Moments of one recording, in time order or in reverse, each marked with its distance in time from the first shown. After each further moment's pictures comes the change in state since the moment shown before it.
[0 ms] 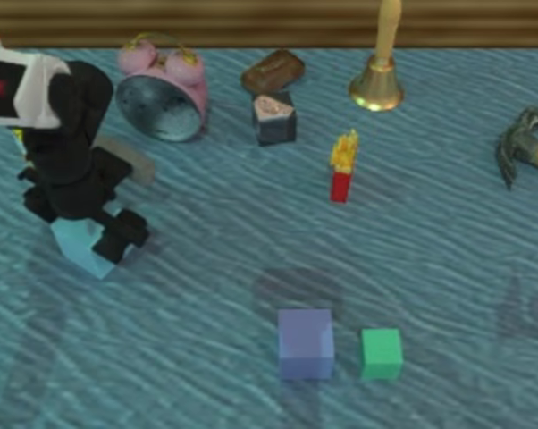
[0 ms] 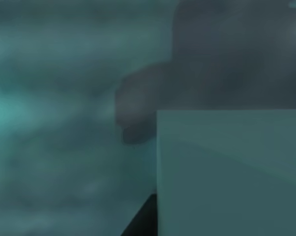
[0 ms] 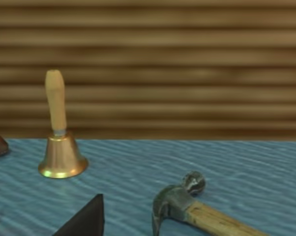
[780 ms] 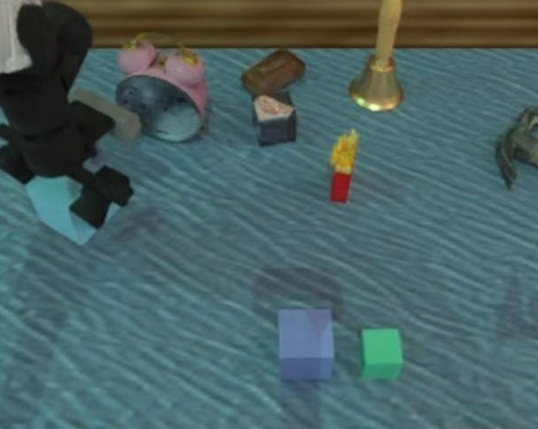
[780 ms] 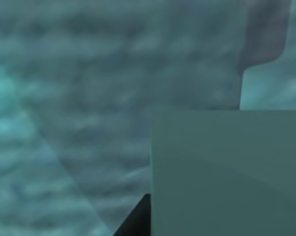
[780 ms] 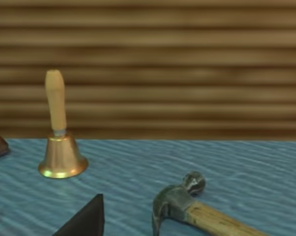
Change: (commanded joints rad) left arm 0.014 -0.106 0.123 -0.232 -0.001 -0.001; right arm 0.000 0.000 0.000 0.000 0.000 0.000
